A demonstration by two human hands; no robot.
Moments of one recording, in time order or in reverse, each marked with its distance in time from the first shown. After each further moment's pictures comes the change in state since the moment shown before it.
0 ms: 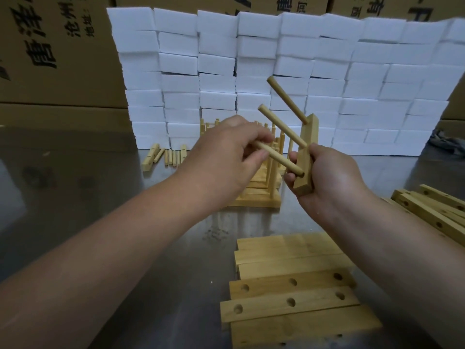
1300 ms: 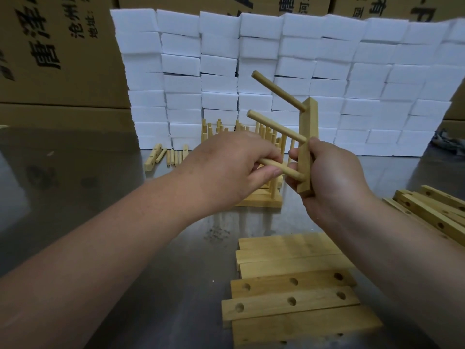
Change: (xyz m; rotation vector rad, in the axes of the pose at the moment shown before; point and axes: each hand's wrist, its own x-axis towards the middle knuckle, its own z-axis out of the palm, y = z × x) left_hand 0.000 0.006 -0.010 0.276 -0.235 0.153; right_hand -0.005 -0.003 0.002 -0.165 -0.059 -0.121
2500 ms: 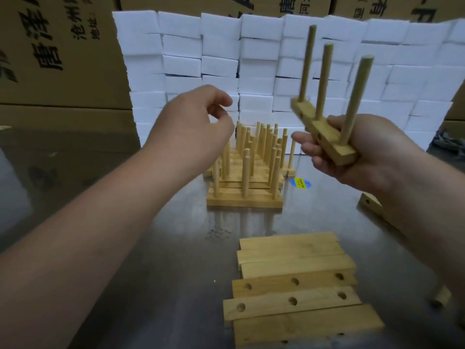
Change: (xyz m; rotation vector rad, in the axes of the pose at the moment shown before) left_hand 0.007 -0.022 -0.021 -0.200 0.378 -0.423; right_hand 0.021 -0.044 -0.023 -0.058 -0.319 0.146
